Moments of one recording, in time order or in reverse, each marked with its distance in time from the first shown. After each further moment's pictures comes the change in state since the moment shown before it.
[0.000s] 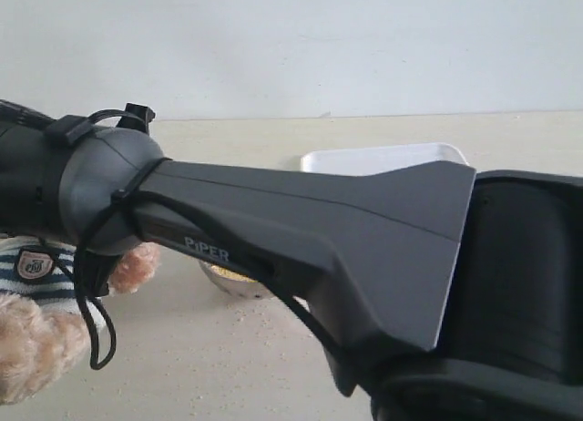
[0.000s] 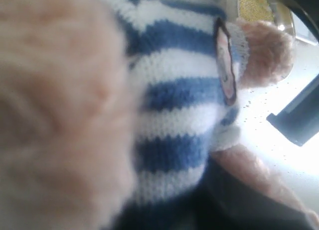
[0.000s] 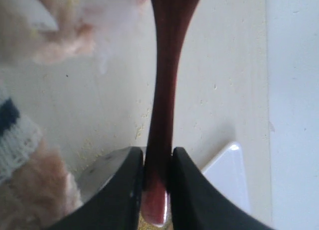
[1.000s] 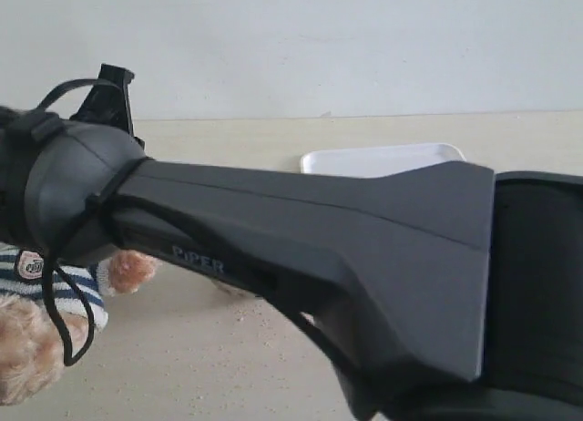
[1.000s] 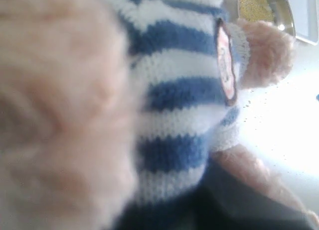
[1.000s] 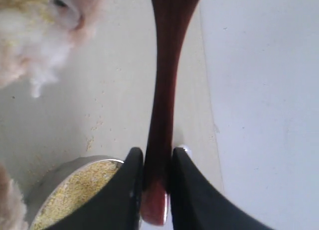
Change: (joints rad) left arm 0.000 0.000 0.000 0.000 0.000 0.000; right arm 0.042 -0.036 0.000 -0.184 -0.002 0.095
